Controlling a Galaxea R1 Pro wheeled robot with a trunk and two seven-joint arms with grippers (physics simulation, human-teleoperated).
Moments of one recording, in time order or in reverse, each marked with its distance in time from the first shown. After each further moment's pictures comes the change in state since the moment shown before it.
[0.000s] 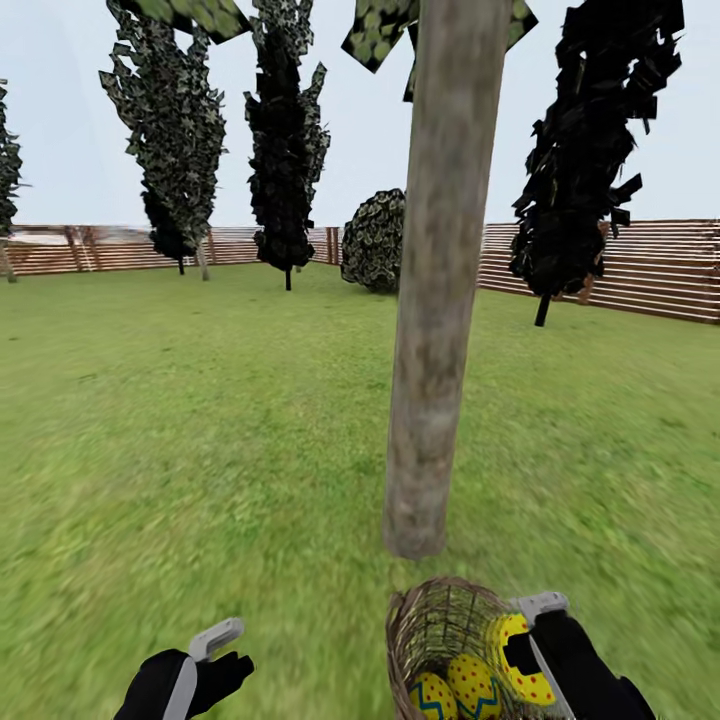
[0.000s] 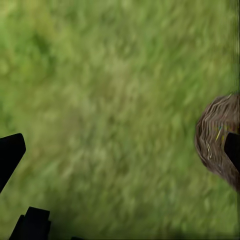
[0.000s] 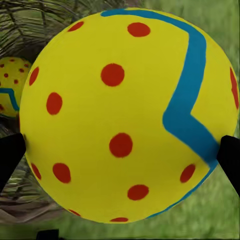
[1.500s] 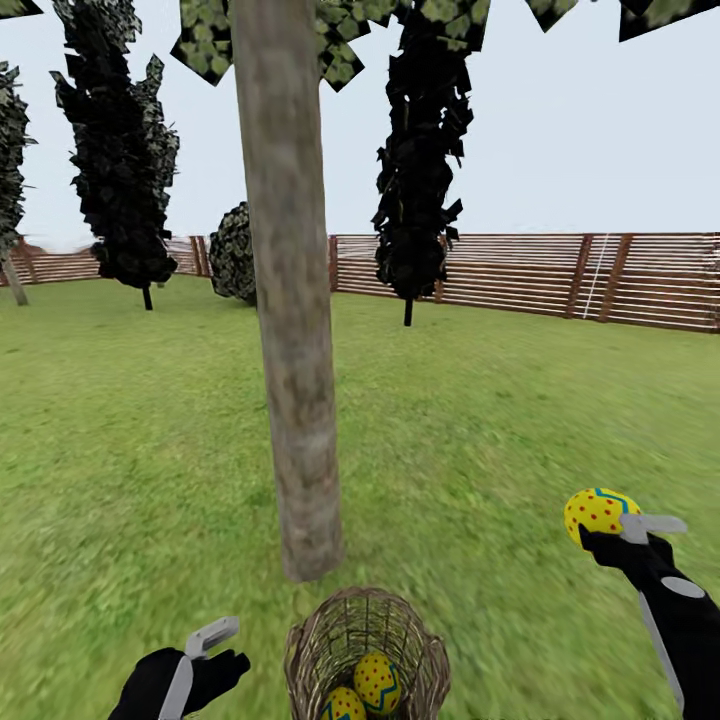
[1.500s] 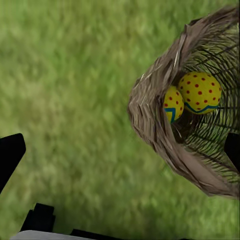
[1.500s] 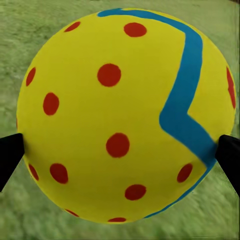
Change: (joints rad) left arm 0.000 0.012 0.000 -0.008 -0.002 0.000 -0.007; right arm 0.000 -0.118 -0.381 -0.254 -0.008 -0.478 0.108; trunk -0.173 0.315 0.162
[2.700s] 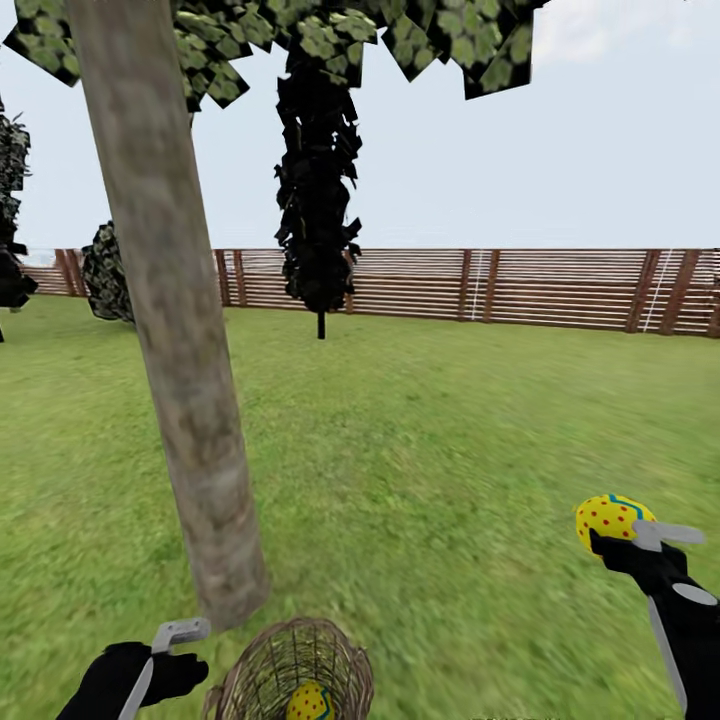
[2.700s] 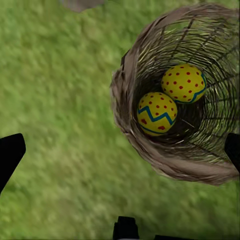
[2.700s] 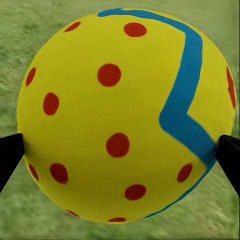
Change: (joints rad) left arm 0.000 0.203 -0.175 0.009 -0.122 0.009 -0.142; right arm 0.000 0.028 -0.079 -0.001 0.014 0.005 0.002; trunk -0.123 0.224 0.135
